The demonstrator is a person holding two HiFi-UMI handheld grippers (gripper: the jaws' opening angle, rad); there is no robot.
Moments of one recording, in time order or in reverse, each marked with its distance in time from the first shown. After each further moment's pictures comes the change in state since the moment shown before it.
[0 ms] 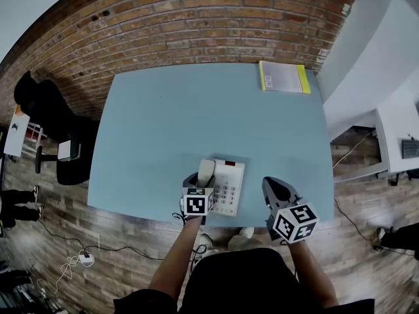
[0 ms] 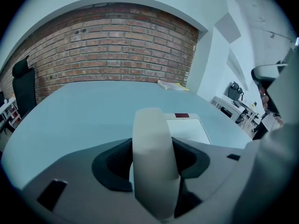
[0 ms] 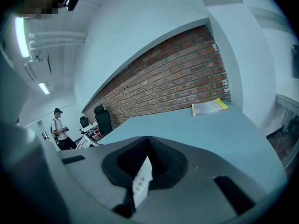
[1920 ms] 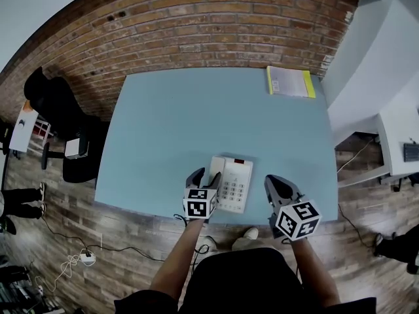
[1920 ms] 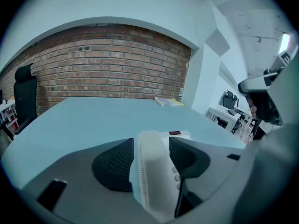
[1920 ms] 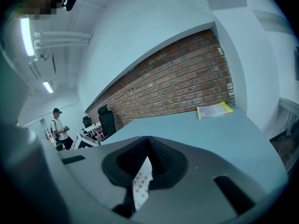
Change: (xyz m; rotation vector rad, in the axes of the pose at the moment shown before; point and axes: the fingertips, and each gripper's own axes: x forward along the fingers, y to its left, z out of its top) left arm -0.049 0.000 0.030 0.031 -0.186 -0.031; right arm -0.005 0.031 0.005 -0.030 -0.023 0.029
